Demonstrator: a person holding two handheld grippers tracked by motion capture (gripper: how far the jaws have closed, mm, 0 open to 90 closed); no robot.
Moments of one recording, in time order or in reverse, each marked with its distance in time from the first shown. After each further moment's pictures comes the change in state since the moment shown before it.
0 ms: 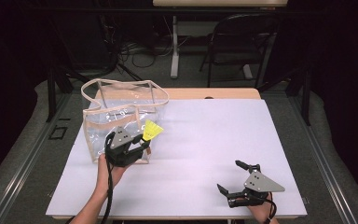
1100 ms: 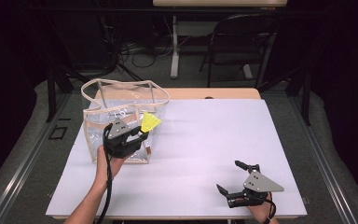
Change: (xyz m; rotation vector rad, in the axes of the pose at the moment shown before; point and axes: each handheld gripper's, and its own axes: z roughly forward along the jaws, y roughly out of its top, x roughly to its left) left arm 0.017 0.015 0.006 -0.024 0.007 -0.010; right arm 0.001 0.000 0.001 0.008 0.005 -0.005
